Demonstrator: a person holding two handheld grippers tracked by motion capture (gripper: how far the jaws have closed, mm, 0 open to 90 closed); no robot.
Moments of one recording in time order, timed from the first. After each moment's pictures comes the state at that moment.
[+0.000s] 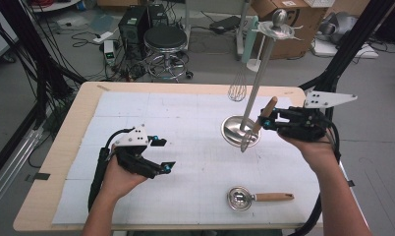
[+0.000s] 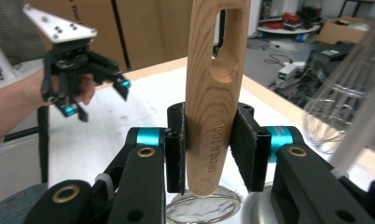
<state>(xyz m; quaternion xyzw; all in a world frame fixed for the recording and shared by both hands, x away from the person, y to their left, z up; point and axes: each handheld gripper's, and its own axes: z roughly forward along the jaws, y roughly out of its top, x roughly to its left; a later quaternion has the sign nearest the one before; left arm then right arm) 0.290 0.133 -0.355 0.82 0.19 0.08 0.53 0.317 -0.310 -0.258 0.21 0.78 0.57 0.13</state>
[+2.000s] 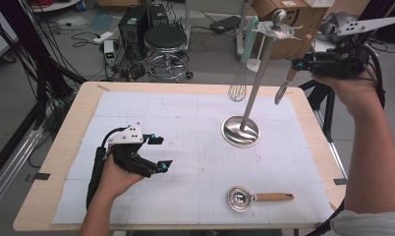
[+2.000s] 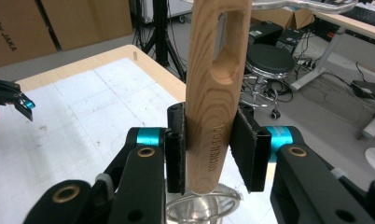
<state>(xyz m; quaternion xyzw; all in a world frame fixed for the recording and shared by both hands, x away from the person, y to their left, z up) 0.292 0.142 -0.354 0.81 0.20 0.07 0.55 0.388 -0.356 -0.146 0.29 0.80 0.48 0.20</state>
